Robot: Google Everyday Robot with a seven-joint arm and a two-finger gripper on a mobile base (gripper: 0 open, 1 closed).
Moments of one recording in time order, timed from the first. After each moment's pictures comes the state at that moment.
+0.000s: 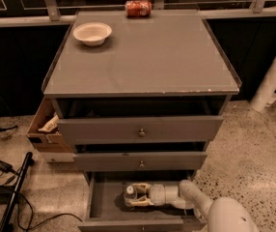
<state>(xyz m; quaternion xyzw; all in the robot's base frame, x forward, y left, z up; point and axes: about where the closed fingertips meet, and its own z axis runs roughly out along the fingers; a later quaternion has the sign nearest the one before) 0.531 0.002 0.239 -0.50 0.51 0.49 0.51</state>
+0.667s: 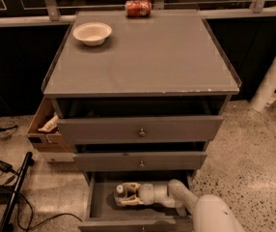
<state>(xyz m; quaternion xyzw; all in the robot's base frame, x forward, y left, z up) 0.541 0.051 0.220 -0.49 0.51 0.50 0.50</state>
